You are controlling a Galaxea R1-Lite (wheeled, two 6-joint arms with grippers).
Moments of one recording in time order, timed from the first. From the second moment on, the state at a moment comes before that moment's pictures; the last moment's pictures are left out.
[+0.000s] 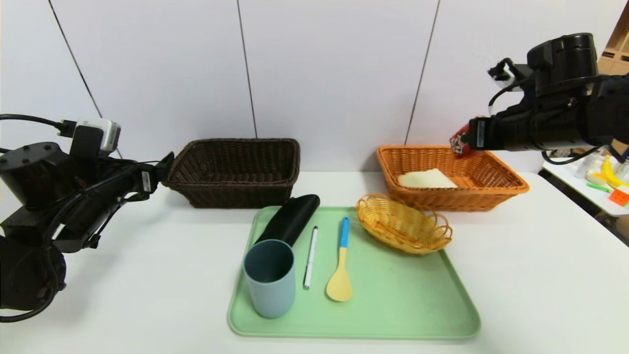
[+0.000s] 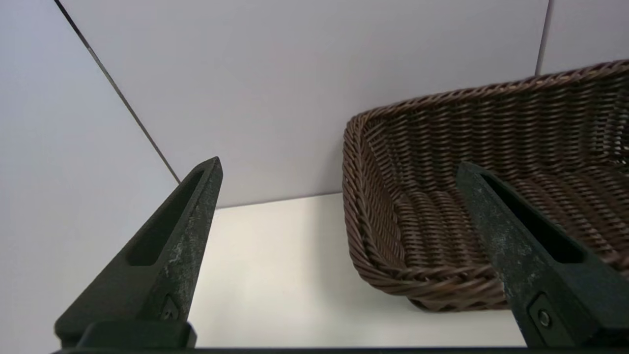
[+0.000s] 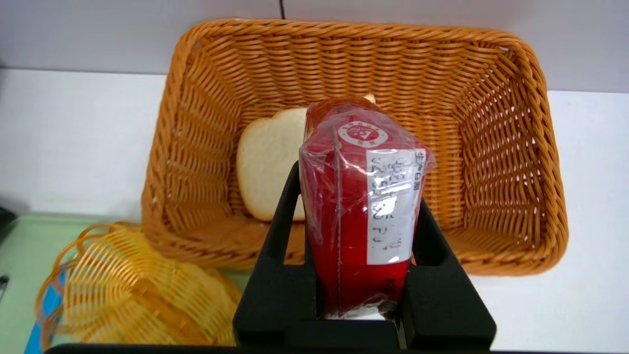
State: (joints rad) left arm 0.00 1.73 -0.57 -1.27 0.05 0.23; right arm 0.15 1.80 -1.47 0.17 -0.11 0.05
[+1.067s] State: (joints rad) left arm 0.00 1.60 -0.57 -1.07 0.06 0.23; right arm 0.05 2.08 -1.62 0.17 -0.23 0.05
